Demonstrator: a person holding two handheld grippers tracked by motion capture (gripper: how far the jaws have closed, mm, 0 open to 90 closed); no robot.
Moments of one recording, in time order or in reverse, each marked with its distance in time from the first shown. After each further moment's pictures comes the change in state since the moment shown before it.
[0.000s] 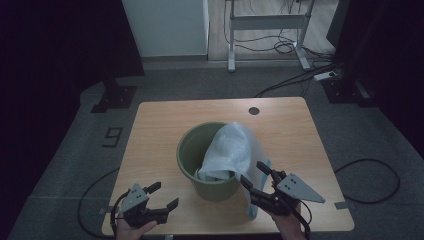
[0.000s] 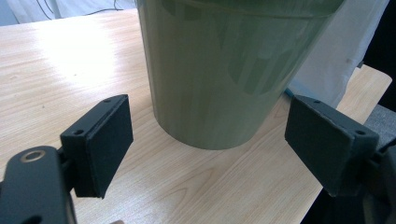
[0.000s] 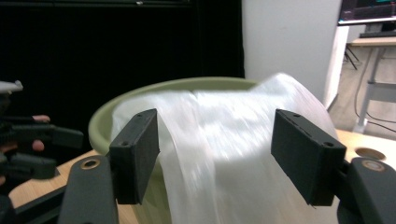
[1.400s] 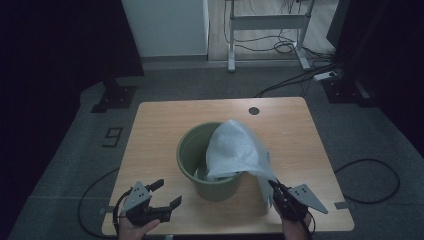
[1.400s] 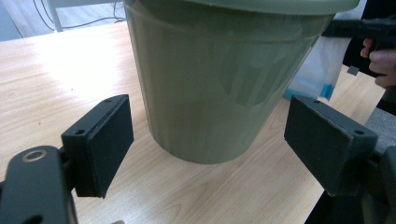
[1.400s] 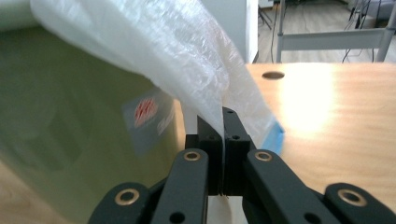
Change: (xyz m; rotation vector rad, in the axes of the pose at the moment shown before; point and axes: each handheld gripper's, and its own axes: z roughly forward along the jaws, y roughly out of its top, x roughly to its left) left arm -0.009 0.014 0.002 -0.025 0.000 0.020; right arm -0.040 -0.069 -0.013 0.088 -0.318 0.090
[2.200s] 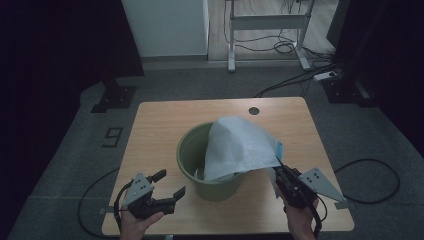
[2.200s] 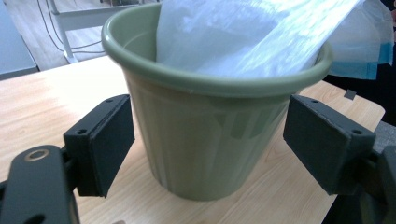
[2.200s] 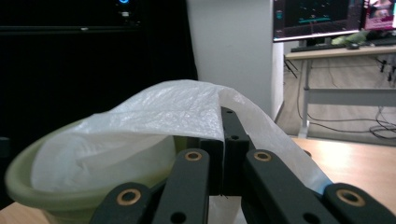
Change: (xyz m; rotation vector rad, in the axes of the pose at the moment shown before) left arm -0.014 0.040 -0.001 -0.054 0.020 0.027; right arm 0.020 0.085 -0.013 -0.173 0.135 -0.025
